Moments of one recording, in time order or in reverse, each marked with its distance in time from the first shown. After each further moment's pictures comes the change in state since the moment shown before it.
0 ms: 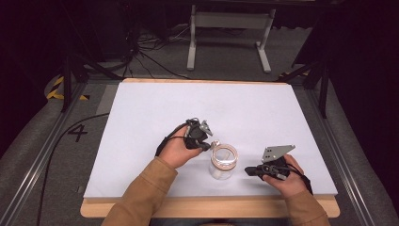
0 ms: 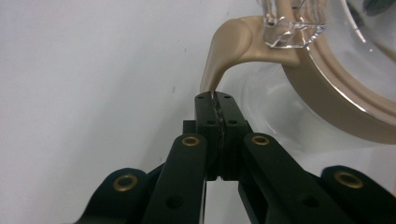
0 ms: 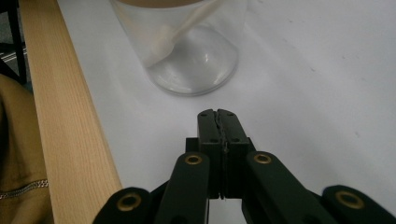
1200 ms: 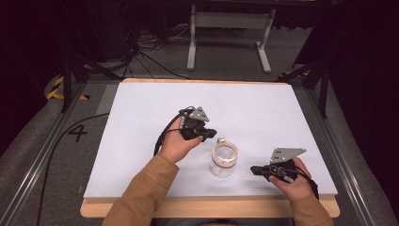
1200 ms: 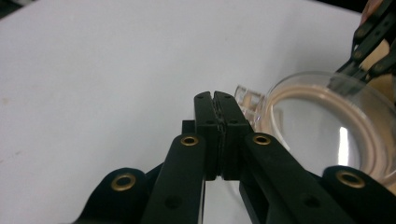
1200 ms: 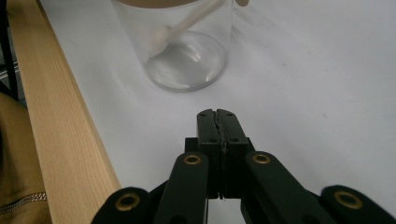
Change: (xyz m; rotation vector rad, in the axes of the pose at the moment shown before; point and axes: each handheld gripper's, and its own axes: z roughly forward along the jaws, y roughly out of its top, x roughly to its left) left arm 0.007 0.012 -0.030 -0.333 -0.026 -0.093; right arm 0.002 -0.012 -0.016 -0.062 -0.062 0.049
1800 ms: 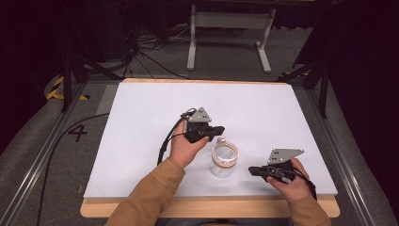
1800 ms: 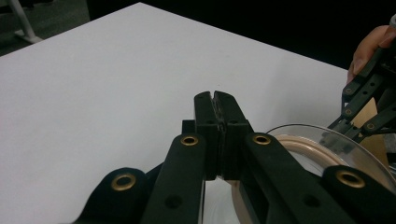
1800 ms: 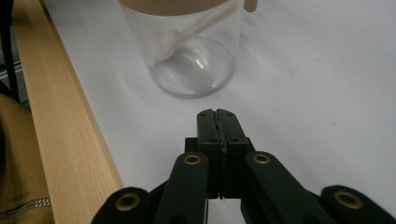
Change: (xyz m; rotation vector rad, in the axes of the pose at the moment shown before) left arm -0.009 -0.004 0.016 -0.157 -0.003 -0.046; right arm 0.006 0.004 0.003 -0.010 0.003 -0.015
